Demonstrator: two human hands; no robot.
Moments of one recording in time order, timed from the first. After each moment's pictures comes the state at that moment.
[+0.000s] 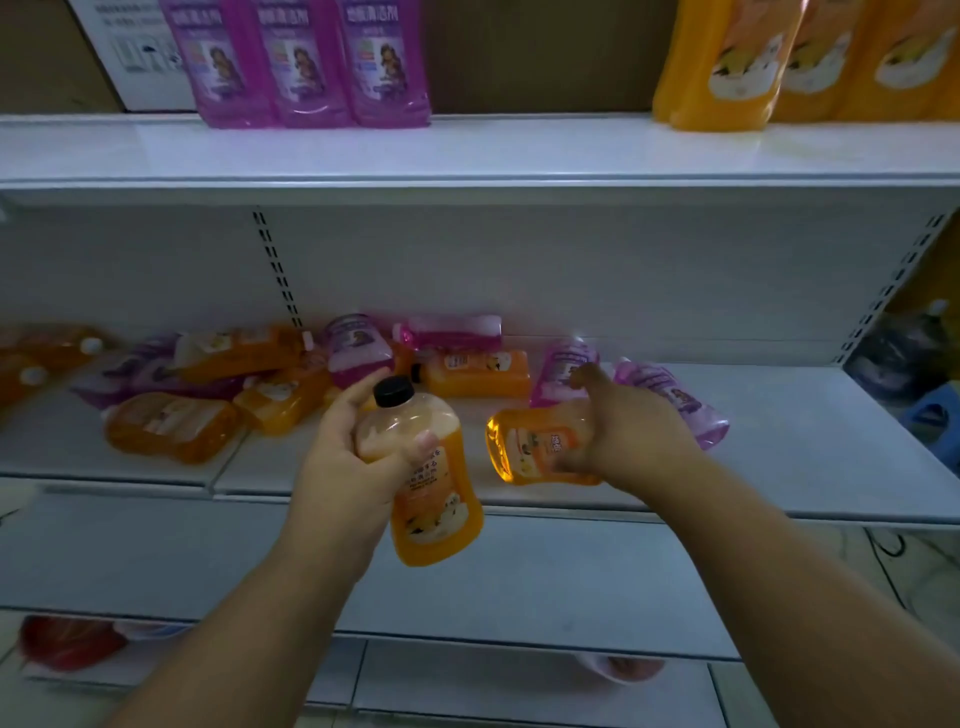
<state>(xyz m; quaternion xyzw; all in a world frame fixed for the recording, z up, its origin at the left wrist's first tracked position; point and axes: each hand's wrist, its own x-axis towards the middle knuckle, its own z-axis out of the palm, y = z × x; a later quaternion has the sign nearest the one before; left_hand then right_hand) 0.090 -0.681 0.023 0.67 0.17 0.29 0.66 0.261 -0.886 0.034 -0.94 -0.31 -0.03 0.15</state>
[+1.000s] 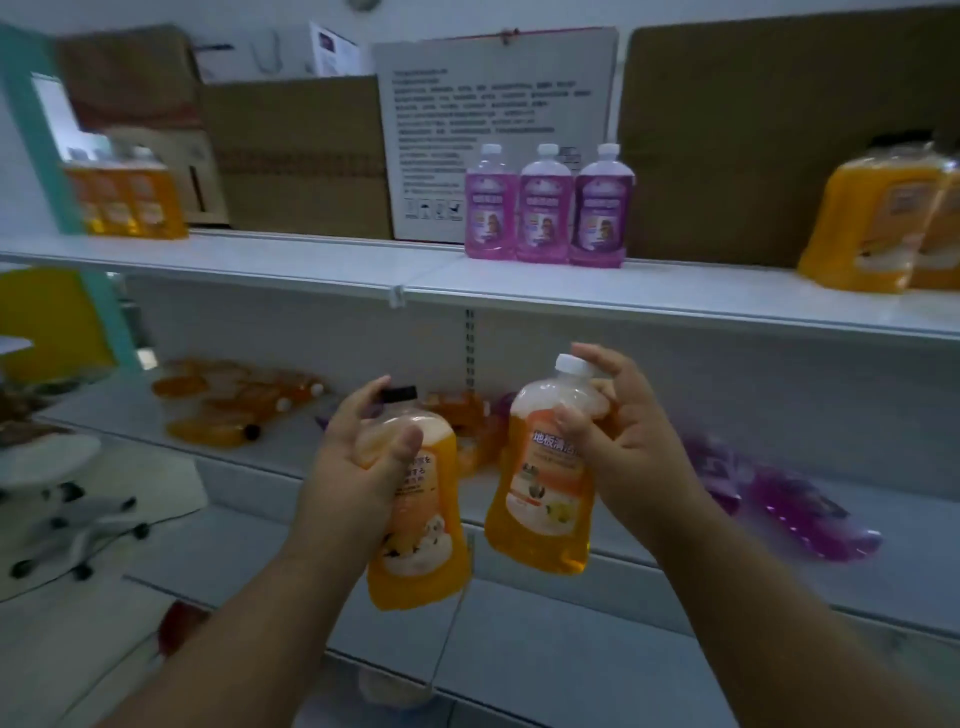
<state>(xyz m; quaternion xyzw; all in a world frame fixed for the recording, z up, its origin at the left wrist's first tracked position) -0.090 -0.565 0.095 0.72 0.20 0.44 0.50 0.062 -0.761 0.138 -0.58 -0.45 0.07 0.68</state>
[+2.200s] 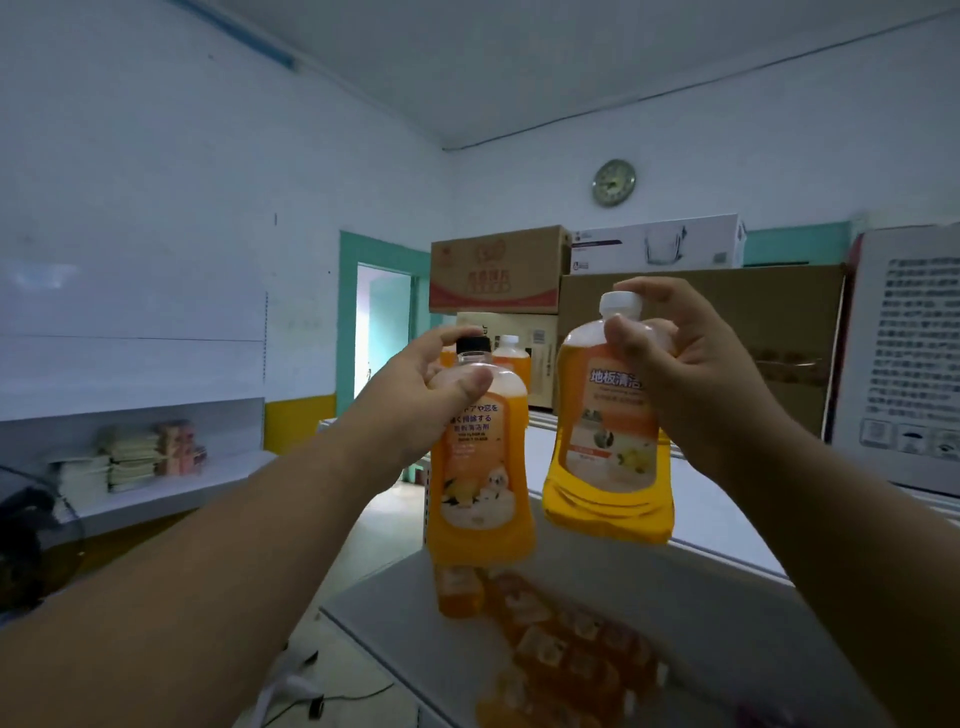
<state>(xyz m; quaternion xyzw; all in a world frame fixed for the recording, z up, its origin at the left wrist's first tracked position) -0.248 -0.054 0.316 0.76 0.16 0.48 0.41 -0.058 -0.198 0.347 -0.45 -0.61 0.03 0.65</state>
